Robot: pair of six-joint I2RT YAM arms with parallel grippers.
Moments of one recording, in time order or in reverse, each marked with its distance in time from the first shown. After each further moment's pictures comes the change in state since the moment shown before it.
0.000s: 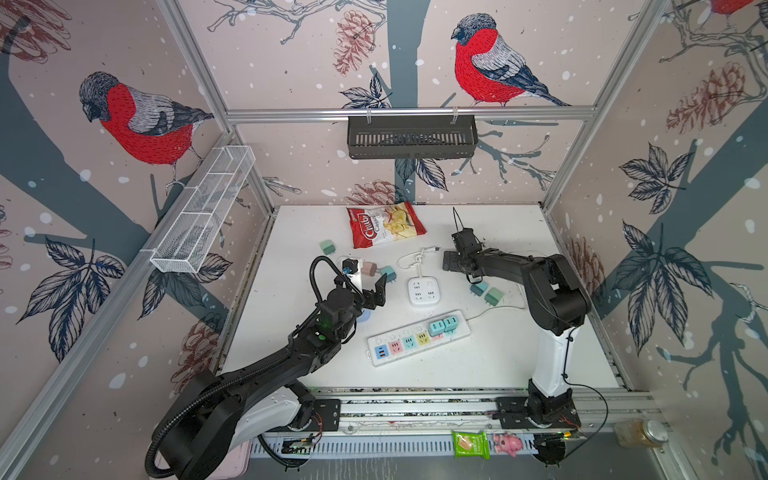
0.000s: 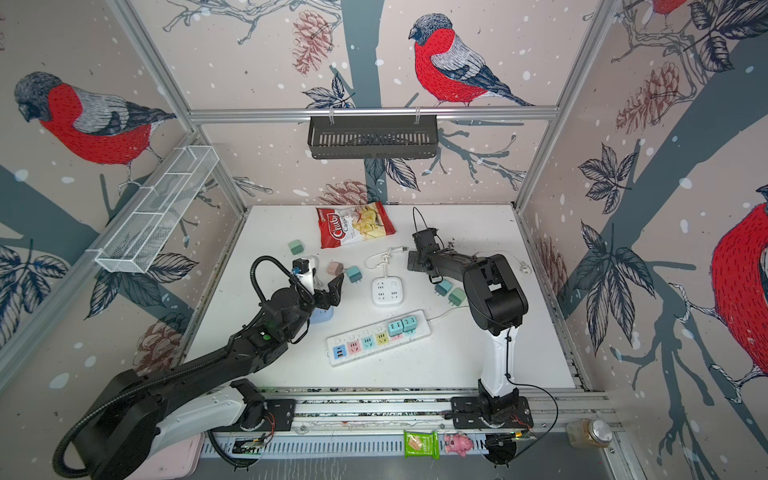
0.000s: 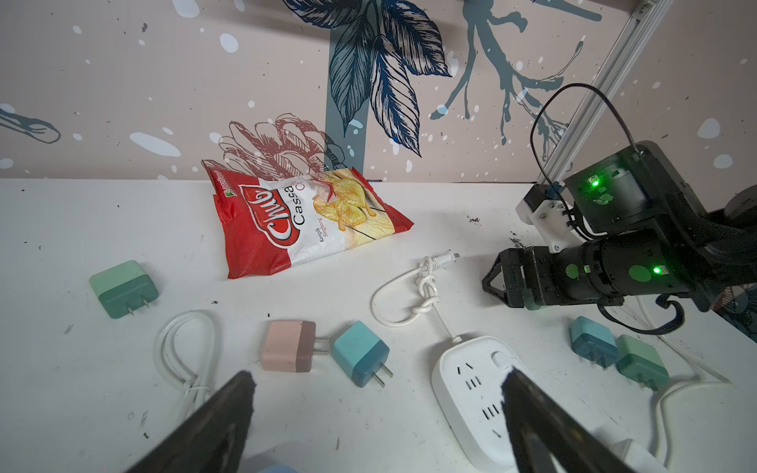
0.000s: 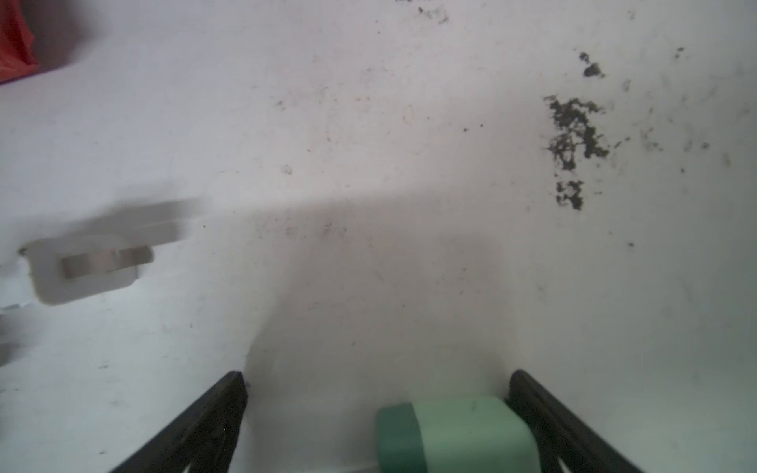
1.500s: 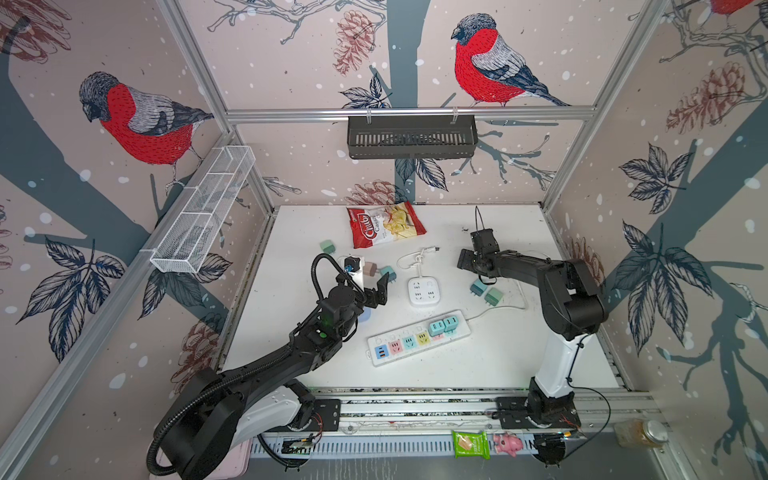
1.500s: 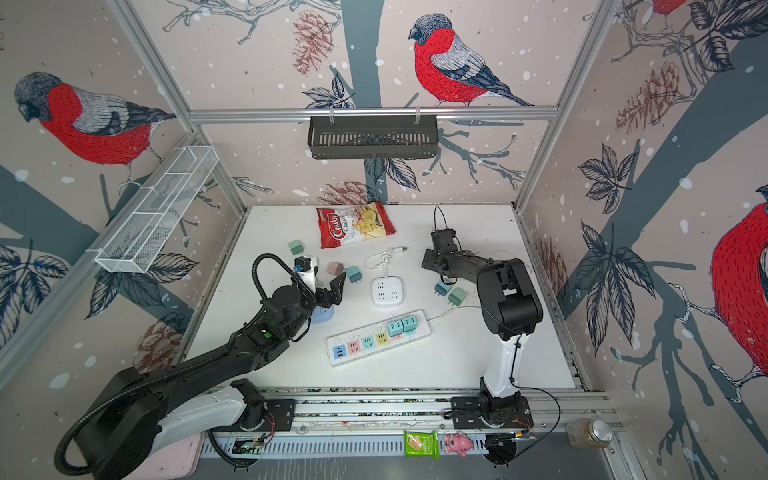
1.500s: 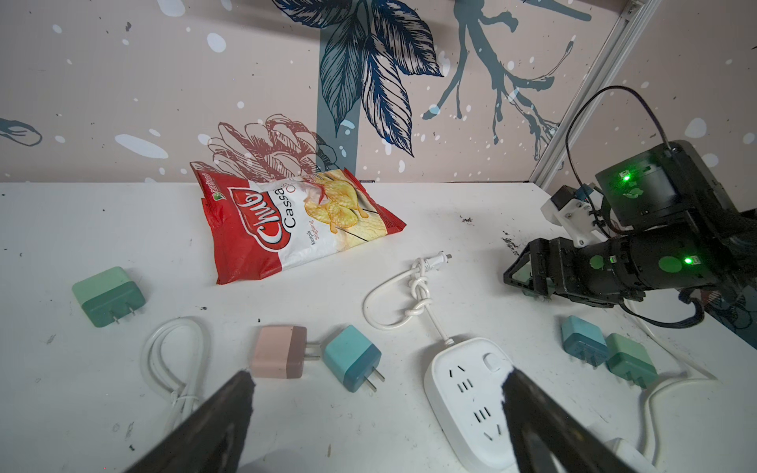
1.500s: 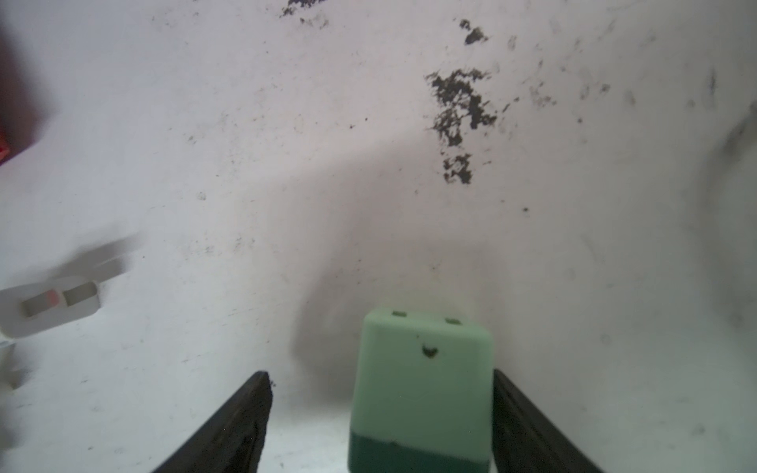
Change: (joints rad) left arm 0.000 0.017 0.023 -0.007 0.021 0.000; right arm -0.104 -0.068 -0.084 0.035 -0.130 0.102
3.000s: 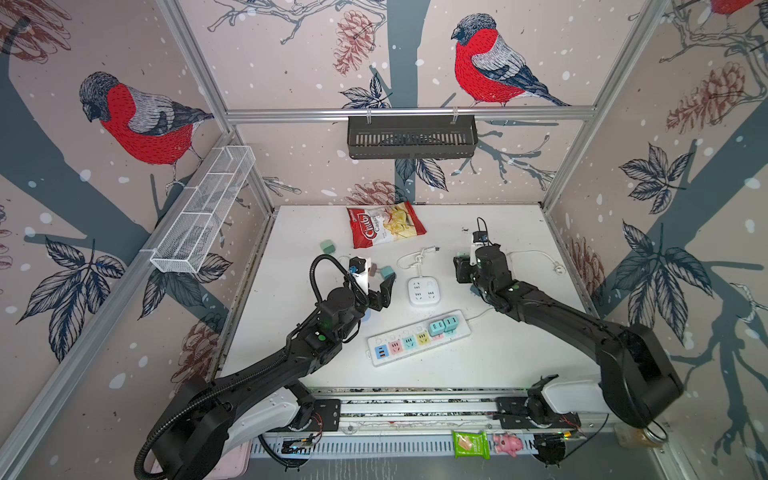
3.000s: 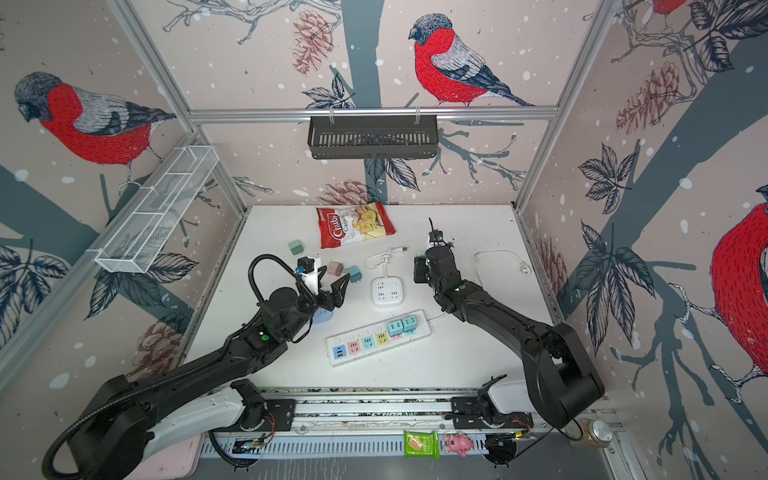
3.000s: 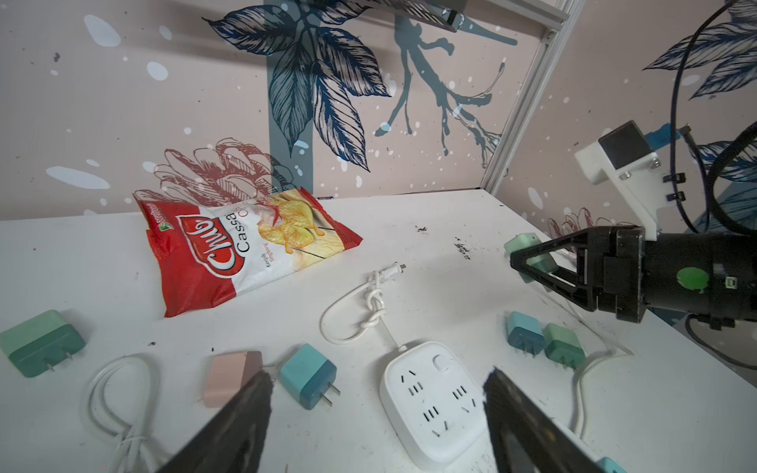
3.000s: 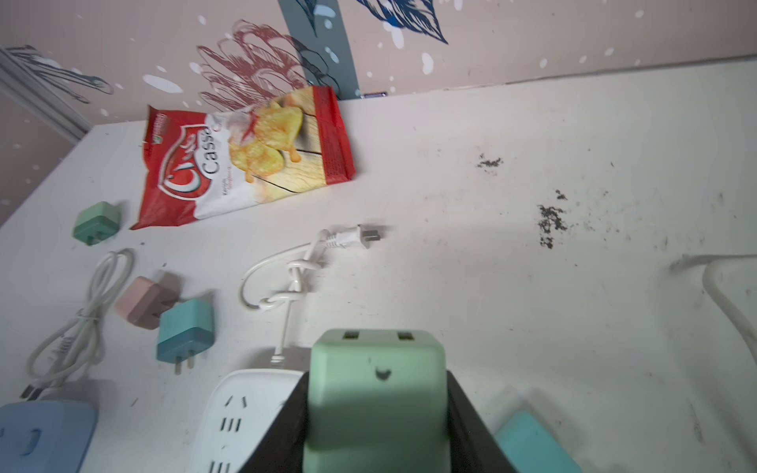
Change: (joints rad) left arm -0.061 -0.068 0.020 -0.022 0.075 0.040; right arm 0.243 -0.613 -0.408 0.283 0.040 -0.174
